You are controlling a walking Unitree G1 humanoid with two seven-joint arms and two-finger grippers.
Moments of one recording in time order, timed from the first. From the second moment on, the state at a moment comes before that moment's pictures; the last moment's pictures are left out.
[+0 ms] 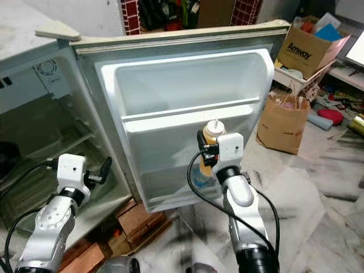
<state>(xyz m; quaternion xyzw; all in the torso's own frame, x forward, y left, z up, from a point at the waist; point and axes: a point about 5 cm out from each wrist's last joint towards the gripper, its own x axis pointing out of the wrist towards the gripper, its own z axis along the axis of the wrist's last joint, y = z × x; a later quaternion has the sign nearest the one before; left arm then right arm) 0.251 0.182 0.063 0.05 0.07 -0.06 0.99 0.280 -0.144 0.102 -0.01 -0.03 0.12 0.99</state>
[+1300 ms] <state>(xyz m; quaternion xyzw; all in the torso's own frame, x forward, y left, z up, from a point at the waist) 0.243 0.186 0.073 0.05 0.07 -0.05 1.00 0.274 -0.142 0.095 0.01 -0.01 0.11 0.99</state>
